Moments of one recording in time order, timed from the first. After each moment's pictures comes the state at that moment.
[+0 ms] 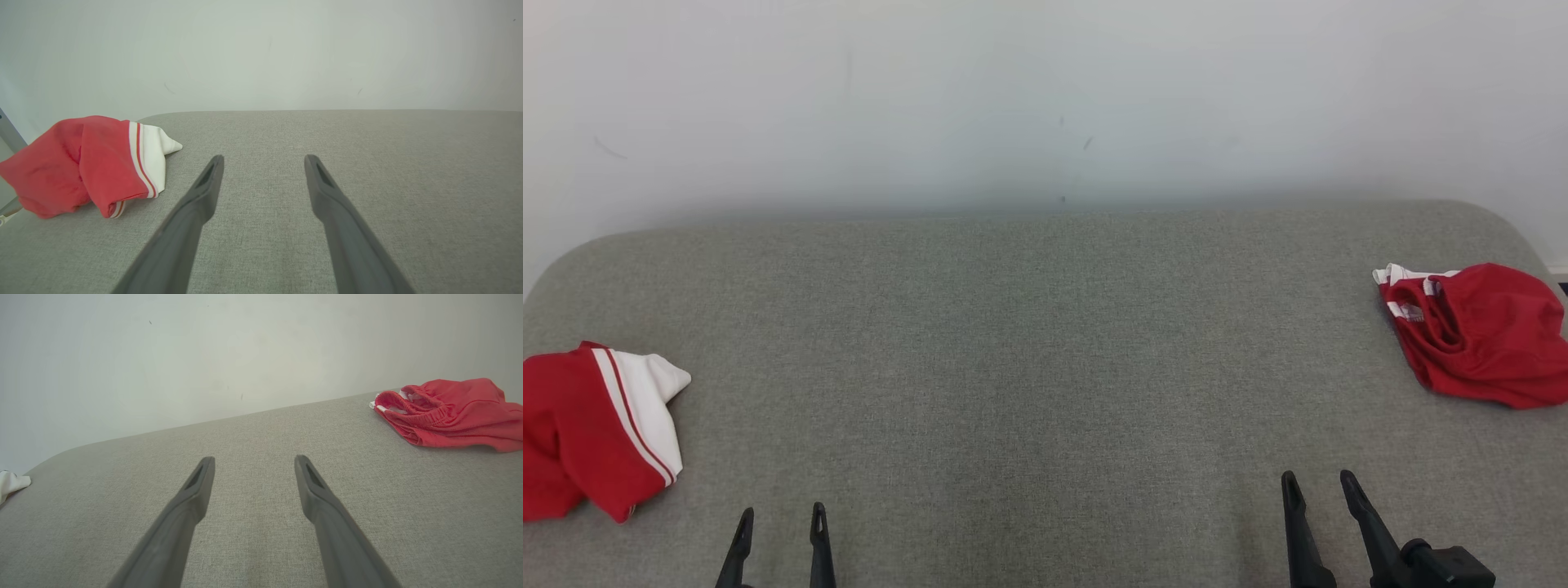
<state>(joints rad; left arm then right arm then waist) 0.08 0.05 0.00 0.17 -0.07 0.00 -0.26 0.06 -0.05 0.04 0.21 0.24 0.13 -0.26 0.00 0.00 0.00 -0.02</state>
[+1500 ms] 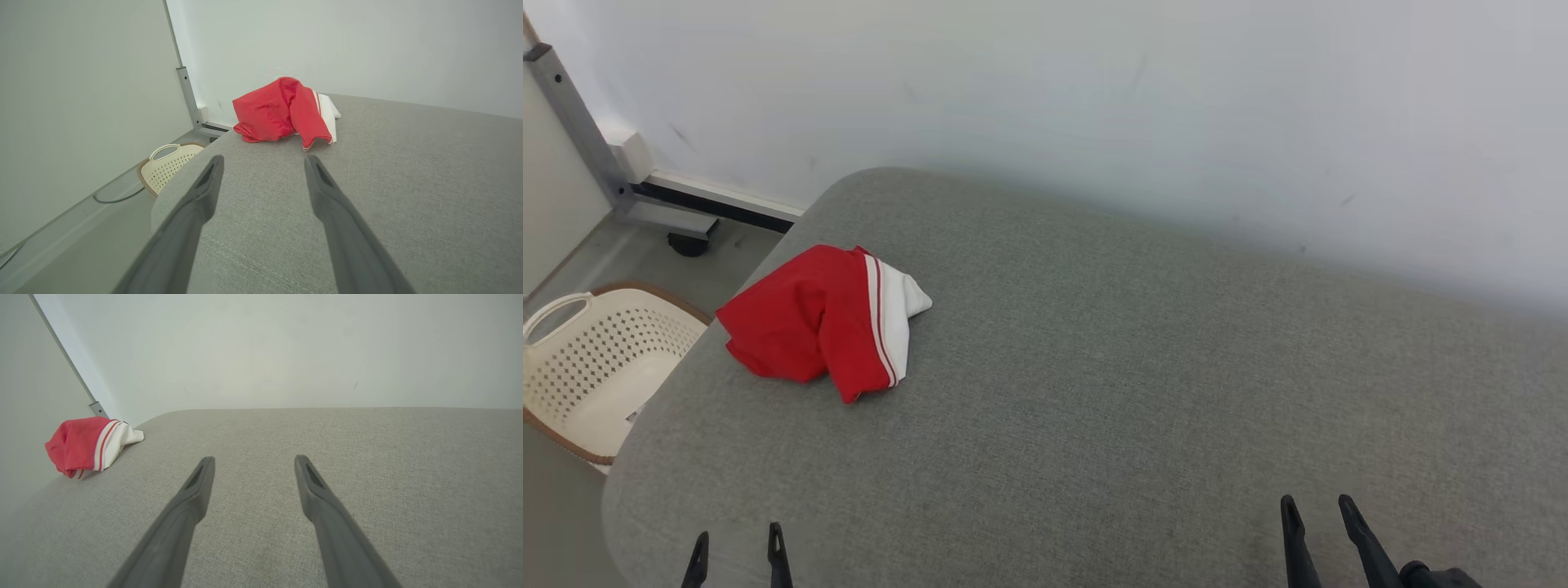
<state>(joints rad) 0.10 0.05 0.08 0.19 -0.04 0.01 -0.26 0.10 -0.05 0.05 0.21 0.24 0.13 -0.26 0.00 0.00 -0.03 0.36</state>
